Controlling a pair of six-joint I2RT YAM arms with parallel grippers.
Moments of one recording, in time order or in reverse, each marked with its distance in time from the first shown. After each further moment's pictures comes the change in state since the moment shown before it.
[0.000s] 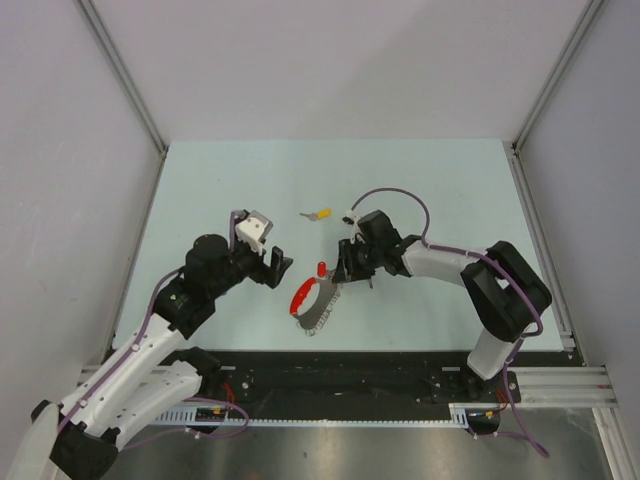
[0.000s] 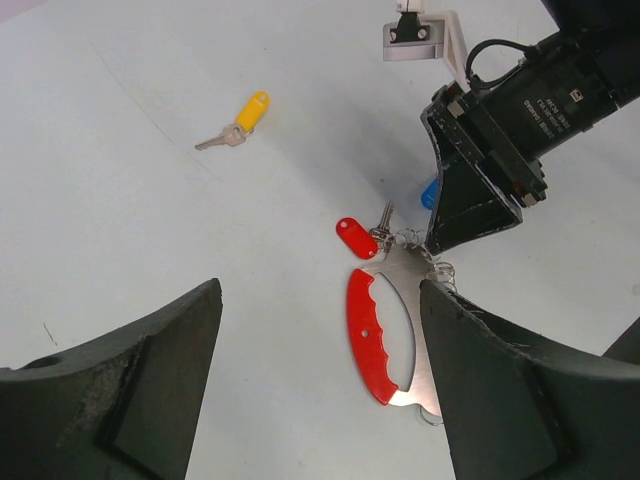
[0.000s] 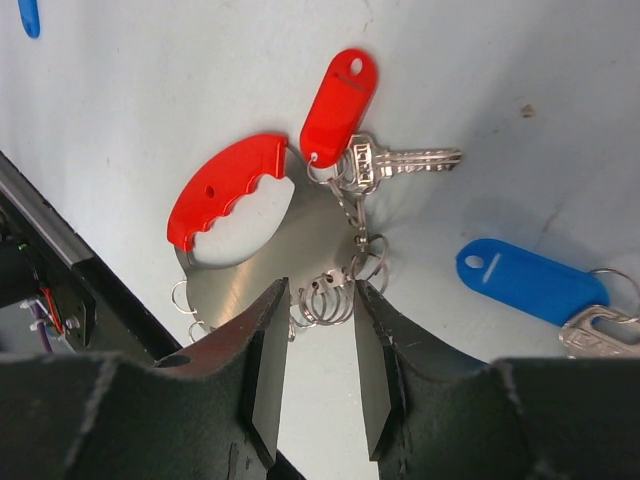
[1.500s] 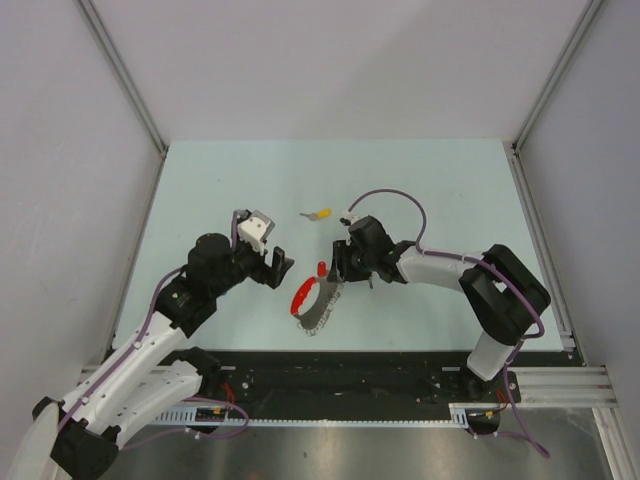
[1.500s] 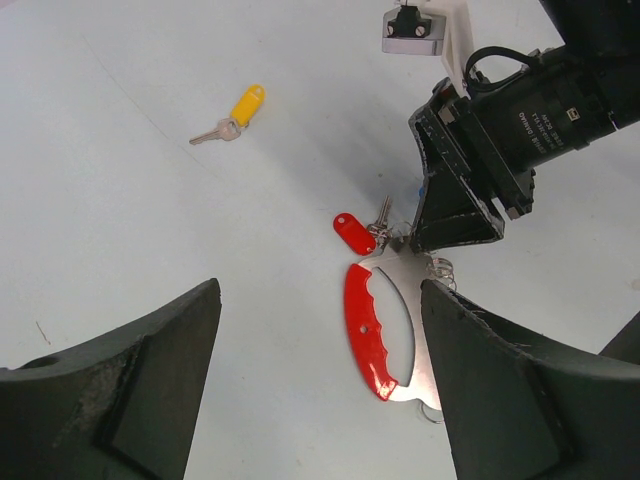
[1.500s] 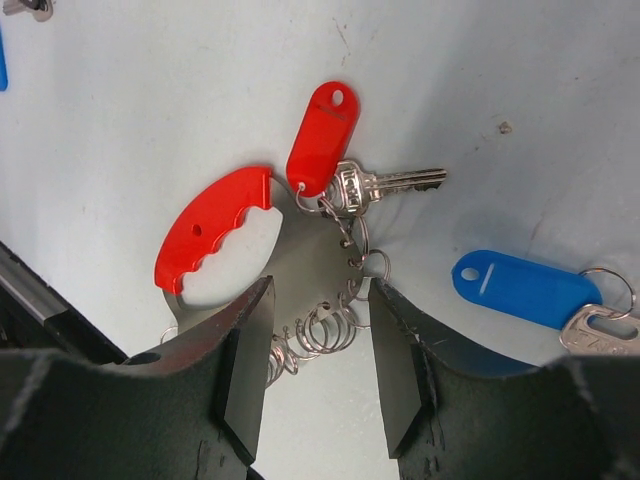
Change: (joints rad) left arm 0.000 0.017 0.000 0.000 0.008 0.000; right arm 0.075 -0.008 -0.008 0.037 0.183 0.064
